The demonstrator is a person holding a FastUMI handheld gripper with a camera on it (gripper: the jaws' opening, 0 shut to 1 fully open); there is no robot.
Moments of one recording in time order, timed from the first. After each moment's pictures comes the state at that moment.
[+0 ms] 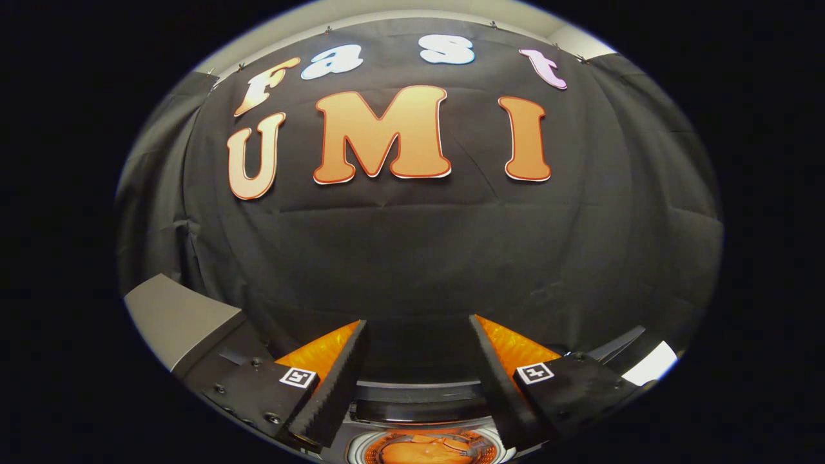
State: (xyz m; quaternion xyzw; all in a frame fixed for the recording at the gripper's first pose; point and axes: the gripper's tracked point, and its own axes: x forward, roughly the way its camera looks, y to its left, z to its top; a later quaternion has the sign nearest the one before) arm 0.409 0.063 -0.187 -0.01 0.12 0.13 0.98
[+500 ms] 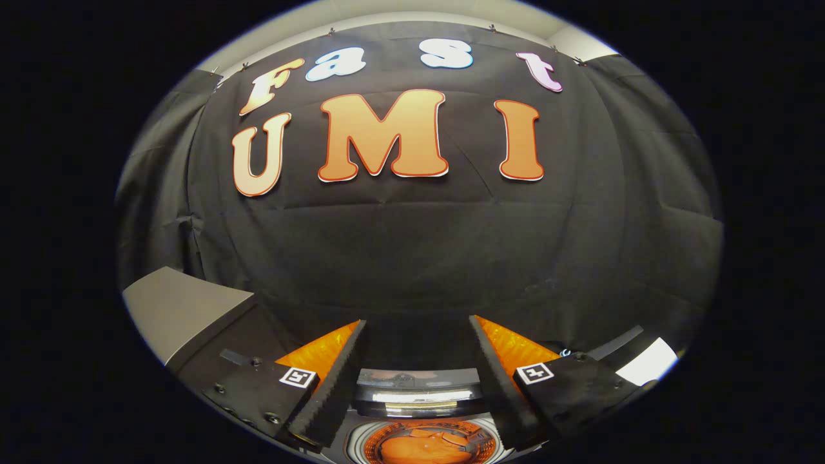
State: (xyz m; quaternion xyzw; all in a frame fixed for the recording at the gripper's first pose) arm 0.376 0.056 -0.196 -0.01 0.11 0.12 0.99
